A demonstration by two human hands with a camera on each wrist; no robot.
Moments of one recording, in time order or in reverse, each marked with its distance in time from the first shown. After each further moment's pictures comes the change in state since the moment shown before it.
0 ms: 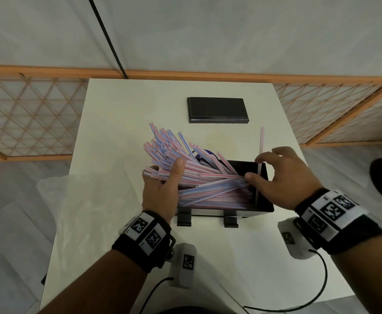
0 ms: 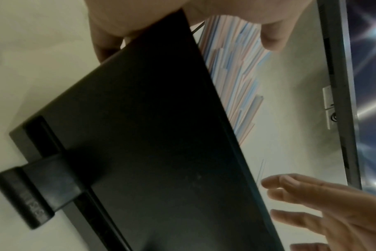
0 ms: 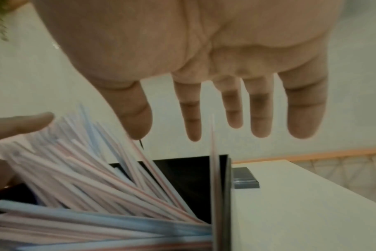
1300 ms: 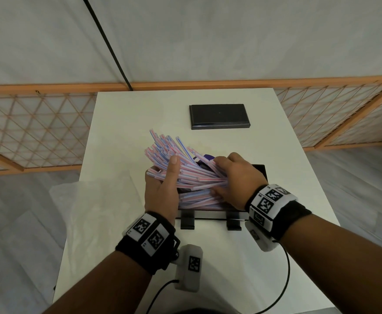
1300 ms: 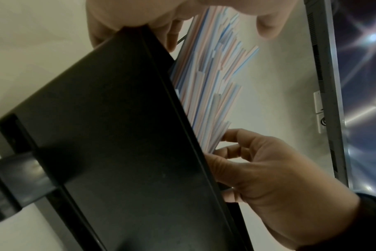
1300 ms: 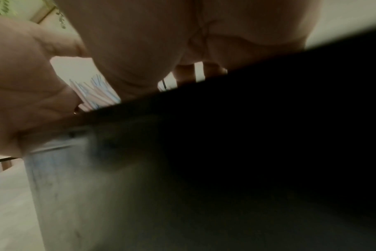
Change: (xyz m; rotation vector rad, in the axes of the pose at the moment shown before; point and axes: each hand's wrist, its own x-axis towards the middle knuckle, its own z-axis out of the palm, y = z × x) left_hand -0.012 0.029 0.008 -0.082 0.025 -0.028; right_hand 0.014 -0.057 0.038 0.016 -0.116 -0.257
